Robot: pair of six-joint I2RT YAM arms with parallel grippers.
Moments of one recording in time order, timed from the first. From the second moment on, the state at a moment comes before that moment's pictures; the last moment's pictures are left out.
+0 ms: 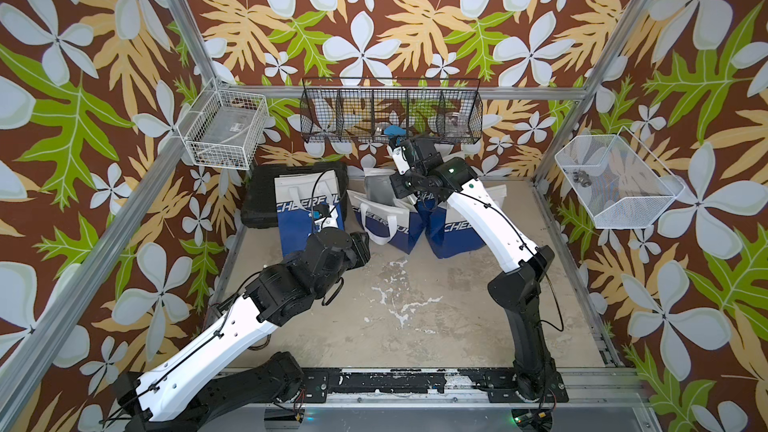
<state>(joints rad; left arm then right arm) -0.83 0.98 1.16 -0.72 -0.41 -0.88 0.61 2.17 2.47 -1.02 0.04 0.07</state>
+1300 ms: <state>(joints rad) -0.71 0.93 0.96 -0.44 0.12 -0.80 0.09 1.10 1.15 -0.63 -0.11 0.32</state>
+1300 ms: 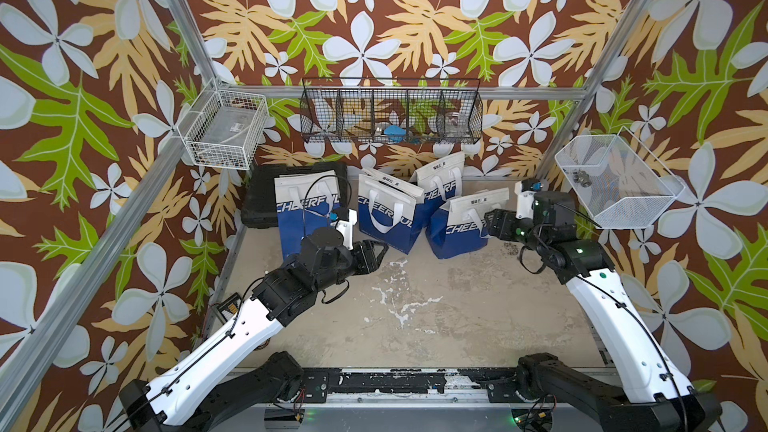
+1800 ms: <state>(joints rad) -0.86 0.92 0.77 -0.22 0.30 -0.71 0.19 1.16 1.11 -0.38 -0.33 0.43</state>
